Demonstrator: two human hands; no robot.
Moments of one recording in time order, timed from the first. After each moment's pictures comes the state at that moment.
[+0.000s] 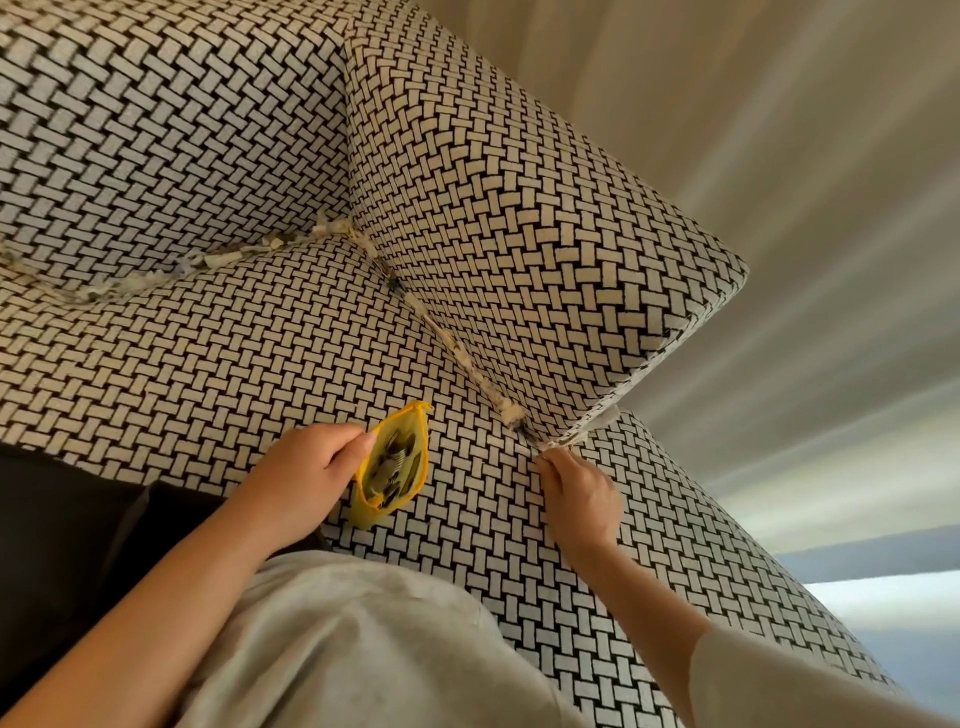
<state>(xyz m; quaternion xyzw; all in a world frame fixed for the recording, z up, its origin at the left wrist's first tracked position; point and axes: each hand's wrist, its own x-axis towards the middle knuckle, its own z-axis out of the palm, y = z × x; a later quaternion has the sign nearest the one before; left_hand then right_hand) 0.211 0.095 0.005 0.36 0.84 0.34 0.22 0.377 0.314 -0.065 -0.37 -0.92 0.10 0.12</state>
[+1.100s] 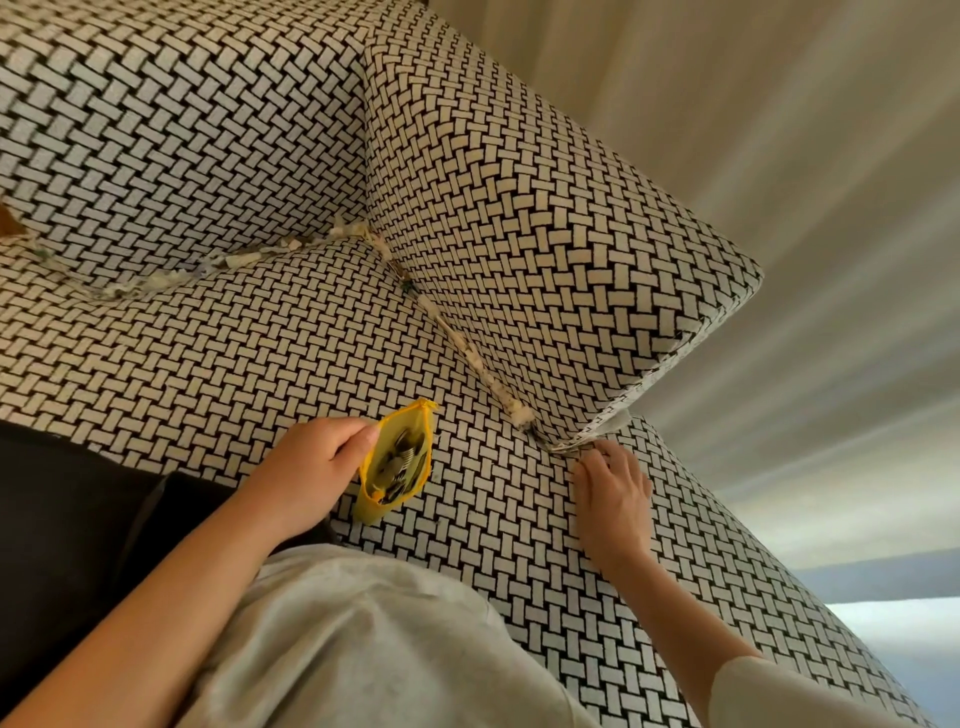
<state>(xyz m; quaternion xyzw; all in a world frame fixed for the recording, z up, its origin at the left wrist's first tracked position) 0.211 0.094 0.003 0.34 0.84 0.36 0.22 0.400 0.335 -0.080 -0.33 -0.93 0.05 0.15</state>
